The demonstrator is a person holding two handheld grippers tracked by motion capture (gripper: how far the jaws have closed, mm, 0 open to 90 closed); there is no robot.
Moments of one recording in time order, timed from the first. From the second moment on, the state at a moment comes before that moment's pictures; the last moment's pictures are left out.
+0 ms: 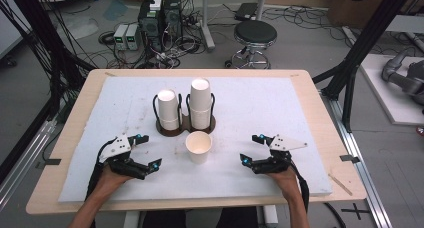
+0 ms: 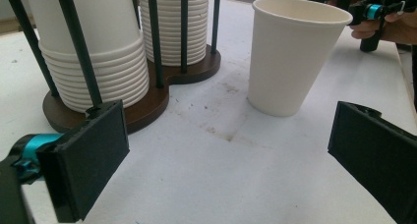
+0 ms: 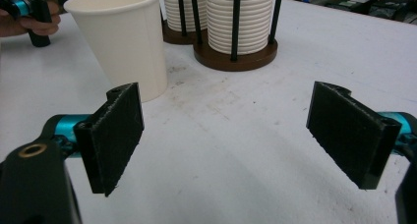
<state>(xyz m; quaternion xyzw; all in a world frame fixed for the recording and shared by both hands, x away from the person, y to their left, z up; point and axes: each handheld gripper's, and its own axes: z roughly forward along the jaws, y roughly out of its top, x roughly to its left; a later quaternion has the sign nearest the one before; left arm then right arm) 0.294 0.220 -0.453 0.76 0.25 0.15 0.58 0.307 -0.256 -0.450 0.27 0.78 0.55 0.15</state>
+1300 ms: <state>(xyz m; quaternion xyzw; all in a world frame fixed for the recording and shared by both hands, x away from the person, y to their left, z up) 0.293 0.222 -0.454 0.75 0.25 0.15 0.59 0.302 -0.255 -0.452 0.24 0.79 0.55 0.15</state>
